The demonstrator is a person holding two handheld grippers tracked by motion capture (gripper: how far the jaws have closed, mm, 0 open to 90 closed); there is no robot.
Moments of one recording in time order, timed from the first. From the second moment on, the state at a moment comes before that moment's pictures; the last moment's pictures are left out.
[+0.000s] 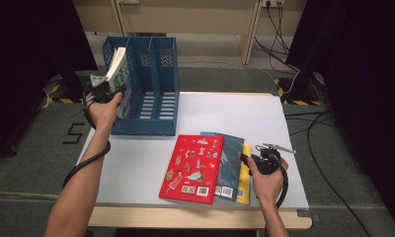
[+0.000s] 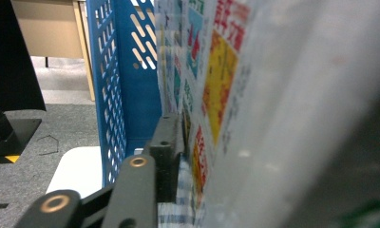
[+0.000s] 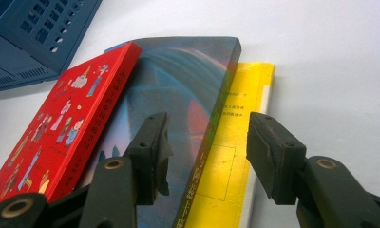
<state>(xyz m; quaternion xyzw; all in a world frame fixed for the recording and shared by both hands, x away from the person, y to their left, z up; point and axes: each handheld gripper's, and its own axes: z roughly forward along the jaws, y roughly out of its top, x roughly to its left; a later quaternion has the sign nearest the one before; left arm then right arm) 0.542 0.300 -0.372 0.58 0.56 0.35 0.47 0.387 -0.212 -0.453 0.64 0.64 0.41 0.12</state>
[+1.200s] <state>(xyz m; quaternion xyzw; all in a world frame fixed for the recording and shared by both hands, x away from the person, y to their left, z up) 0.569 0.294 -0.361 0.56 0.54 0.40 0.48 0.391 -0.214 -0.453 0.64 0.63 0.41 0.12</state>
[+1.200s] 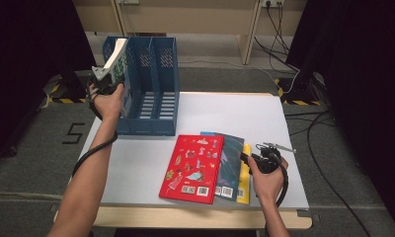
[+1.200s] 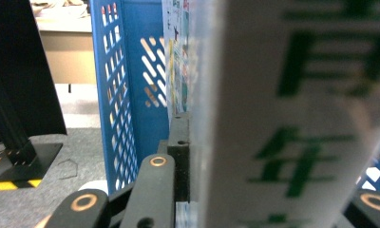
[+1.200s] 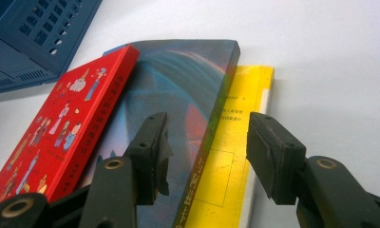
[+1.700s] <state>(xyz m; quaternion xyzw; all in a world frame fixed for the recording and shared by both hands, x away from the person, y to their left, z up) 0.576 0.294 -0.381 0.57 0.53 0.39 0.49 0.388 -0.217 -0.454 0.65 0.63 0.41 0.12</state>
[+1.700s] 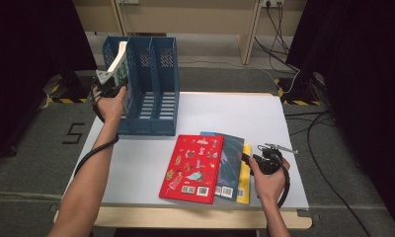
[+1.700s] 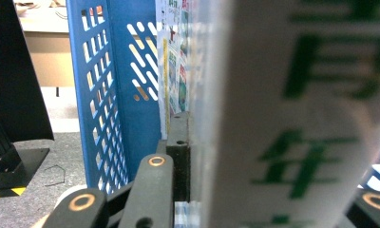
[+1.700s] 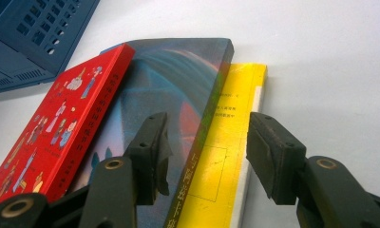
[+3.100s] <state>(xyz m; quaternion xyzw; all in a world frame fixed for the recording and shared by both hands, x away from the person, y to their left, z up) 0.559 0.292 -0.363 0.59 0.53 0.40 0.46 0.386 -0.217 -0.452 0.65 0.63 0.41 0.12</state>
